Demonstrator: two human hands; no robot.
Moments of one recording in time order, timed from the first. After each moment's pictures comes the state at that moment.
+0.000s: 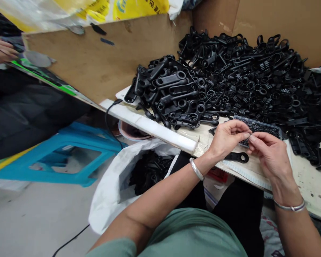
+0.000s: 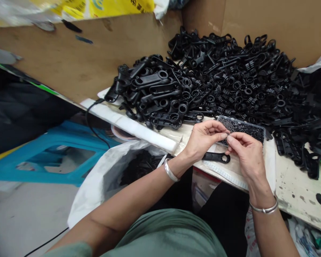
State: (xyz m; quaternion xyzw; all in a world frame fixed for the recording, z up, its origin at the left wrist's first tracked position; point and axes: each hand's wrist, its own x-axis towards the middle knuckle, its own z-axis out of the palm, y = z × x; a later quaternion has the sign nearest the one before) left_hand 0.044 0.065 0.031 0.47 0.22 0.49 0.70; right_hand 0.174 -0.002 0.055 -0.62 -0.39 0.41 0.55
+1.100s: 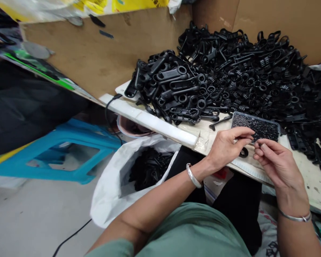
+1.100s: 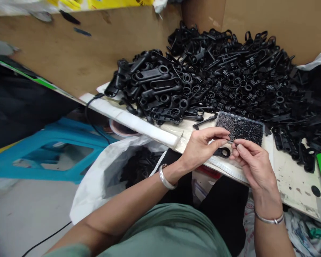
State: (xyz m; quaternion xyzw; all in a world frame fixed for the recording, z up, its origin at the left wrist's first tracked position) left_hand 0.029 0.032 0.036 0.63 0.26 0.49 0.55; right_hand 0.184 -0.040 0.053 -0.56 -0.35 0.47 0.58
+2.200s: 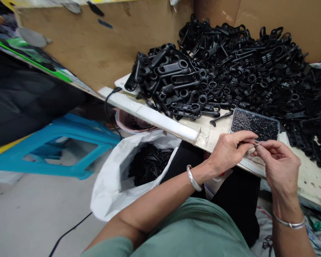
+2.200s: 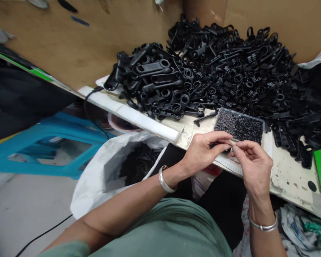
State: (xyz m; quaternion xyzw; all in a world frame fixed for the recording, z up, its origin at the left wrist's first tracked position) left_hand 0.026 0.011 0.032 0.65 0.27 0.46 0.54; right_hand 0.169 -0.059 0.043 -0.64 -0.44 0.24 0.59
